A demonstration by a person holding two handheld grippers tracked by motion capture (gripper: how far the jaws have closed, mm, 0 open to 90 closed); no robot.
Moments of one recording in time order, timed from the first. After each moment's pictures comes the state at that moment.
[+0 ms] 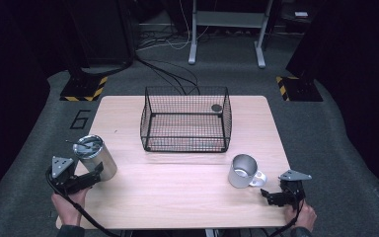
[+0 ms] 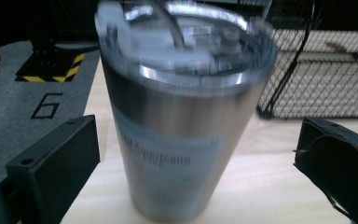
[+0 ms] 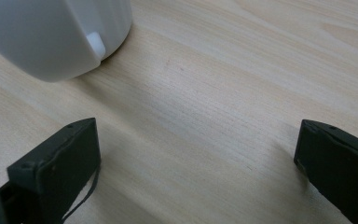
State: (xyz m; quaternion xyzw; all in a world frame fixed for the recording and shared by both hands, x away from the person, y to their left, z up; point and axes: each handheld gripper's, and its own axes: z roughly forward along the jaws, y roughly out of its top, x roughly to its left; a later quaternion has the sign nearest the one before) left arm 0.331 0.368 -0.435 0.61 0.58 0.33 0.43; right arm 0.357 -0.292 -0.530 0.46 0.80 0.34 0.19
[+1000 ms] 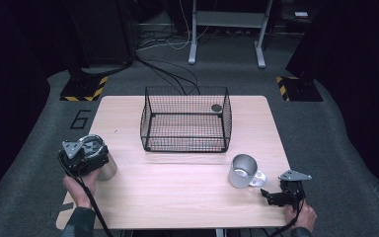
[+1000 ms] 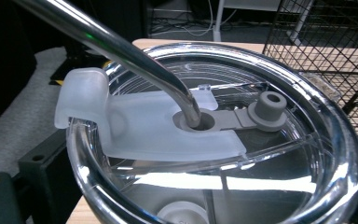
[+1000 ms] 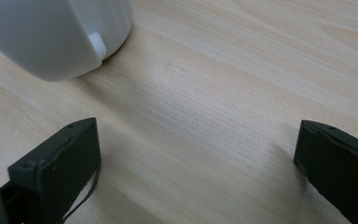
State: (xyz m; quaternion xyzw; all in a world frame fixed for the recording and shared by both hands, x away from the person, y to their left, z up) left arm 0.377 0.353 -0.439 0.59 0.61 0.37 0.39; right arm 0.357 -0.292 -0.530 0.46 0.80 0.34 0.20
